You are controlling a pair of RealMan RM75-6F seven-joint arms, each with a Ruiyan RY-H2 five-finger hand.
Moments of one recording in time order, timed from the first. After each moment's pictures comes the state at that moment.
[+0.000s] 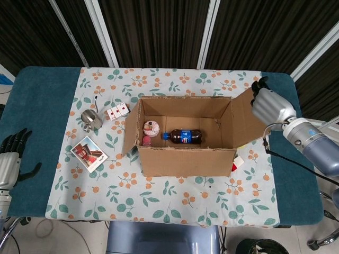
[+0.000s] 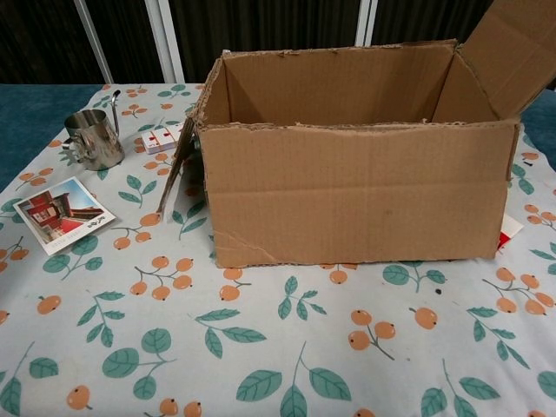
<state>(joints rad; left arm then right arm) -0.20 -1.16 -0.11 -1.56 1.37 1.37 -0.06 1.21 -0.50 -0.07 -1.80 -1.21 0.52 -0.97</state>
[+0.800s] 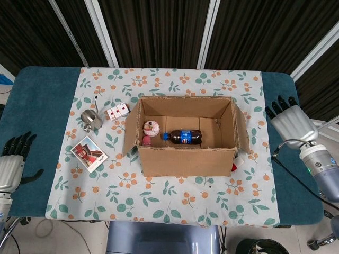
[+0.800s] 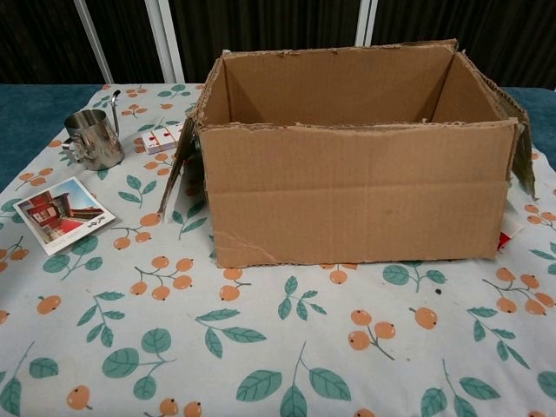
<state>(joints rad) -0.19 -1.15 -0.07 -1.55 1.42 1.37 0.04 0.82 -0.70 -0.05 -1.85 -1.08 1.04 -0.75</state>
